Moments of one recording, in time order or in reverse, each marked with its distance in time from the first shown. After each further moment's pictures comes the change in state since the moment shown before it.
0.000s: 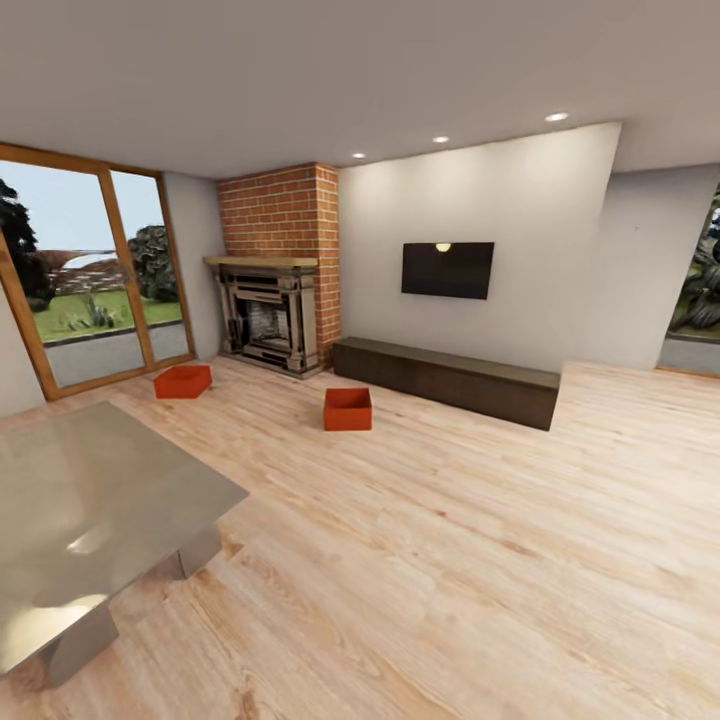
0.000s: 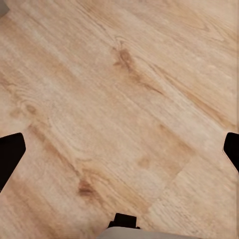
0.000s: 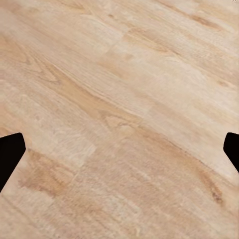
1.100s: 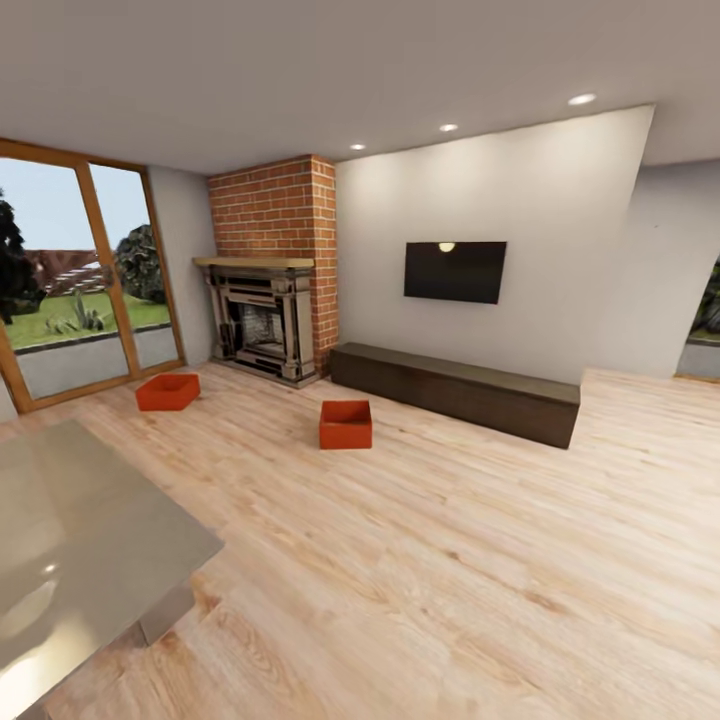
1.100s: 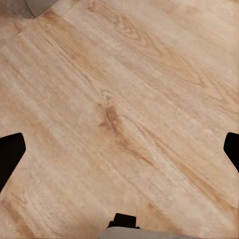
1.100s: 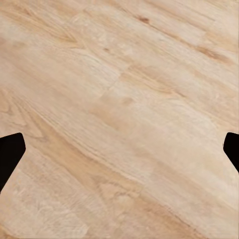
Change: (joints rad) left arm 0.000 0.000 0.000 0.000 0.000 0.000 -0.001; right arm 0.000 0.000 0.000 0.000 0.000 0.000 -0.001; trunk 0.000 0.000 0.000
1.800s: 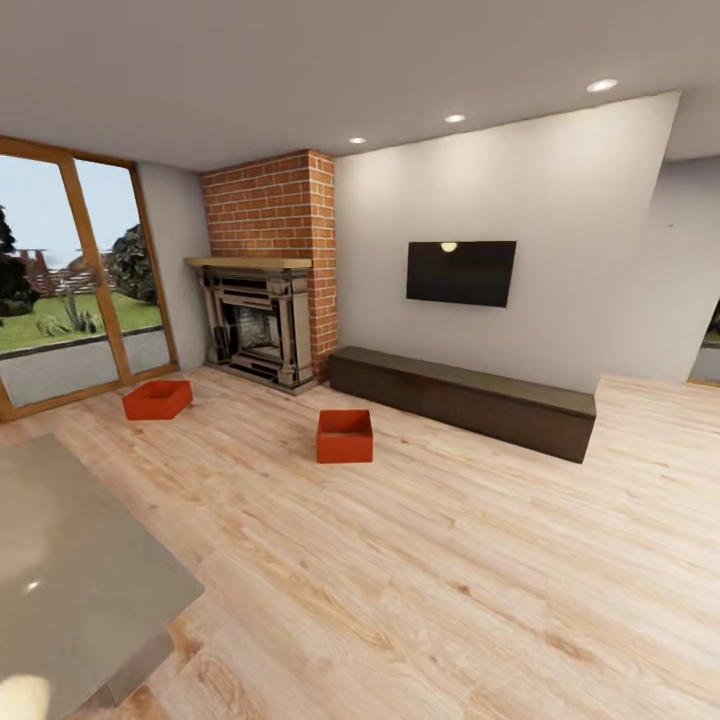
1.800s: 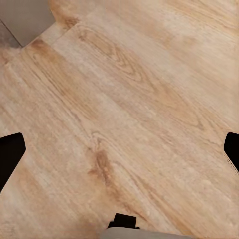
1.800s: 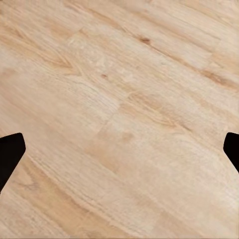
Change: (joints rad) left arm 0.000 0.000 0.000 0.000 0.000 0.000 0.000; right arm 0.000 0.000 -0.001 0.000 -0.001 0.000 0.000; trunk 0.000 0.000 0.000
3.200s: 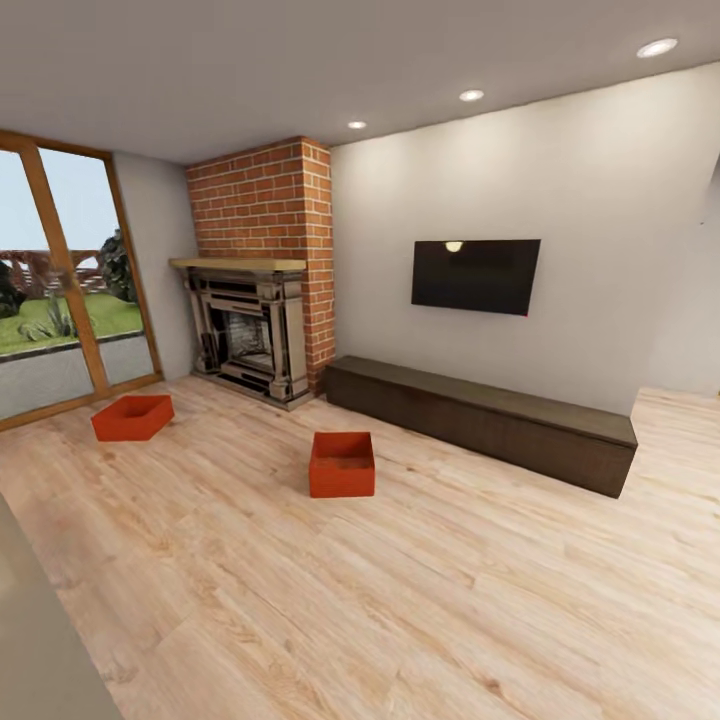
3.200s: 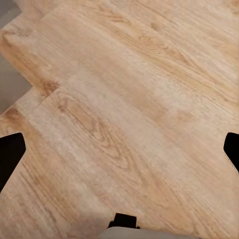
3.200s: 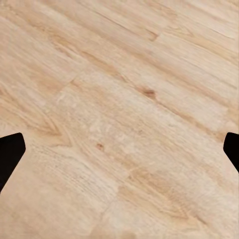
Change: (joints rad) left arm 0.000 0.000 0.000 0.000 0.000 0.000 0.002; right arm 0.000 0.000 0.001 0.000 0.001 0.000 0.001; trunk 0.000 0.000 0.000
